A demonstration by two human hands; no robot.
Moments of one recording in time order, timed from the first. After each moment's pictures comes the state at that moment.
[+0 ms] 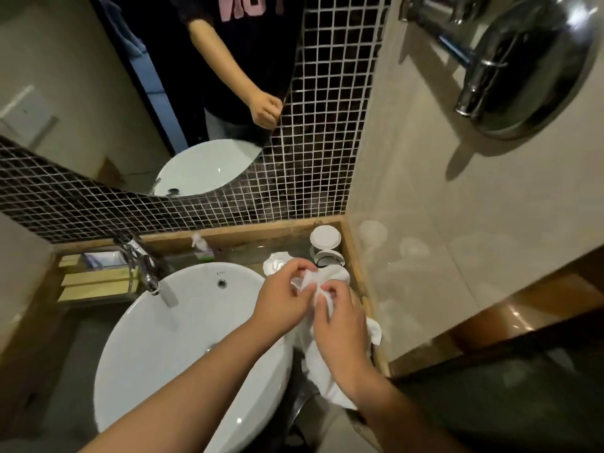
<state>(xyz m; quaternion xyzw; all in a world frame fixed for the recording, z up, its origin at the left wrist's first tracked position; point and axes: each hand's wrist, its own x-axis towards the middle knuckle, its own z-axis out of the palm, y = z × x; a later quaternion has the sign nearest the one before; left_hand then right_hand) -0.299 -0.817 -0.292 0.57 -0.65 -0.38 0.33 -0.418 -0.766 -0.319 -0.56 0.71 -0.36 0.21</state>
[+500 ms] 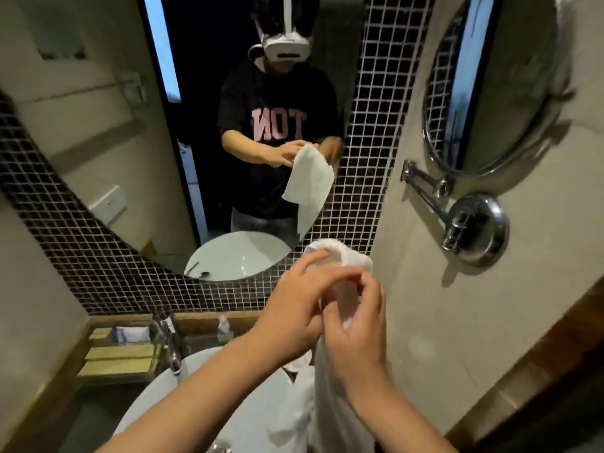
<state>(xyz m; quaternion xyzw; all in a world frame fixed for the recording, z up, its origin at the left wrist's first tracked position) -0.257 -0.814 -0.093 0.39 -0.82 -0.18 0.38 -0.376 -0.787 -0.133 -0.56 0.56 -0.58 0.15</state>
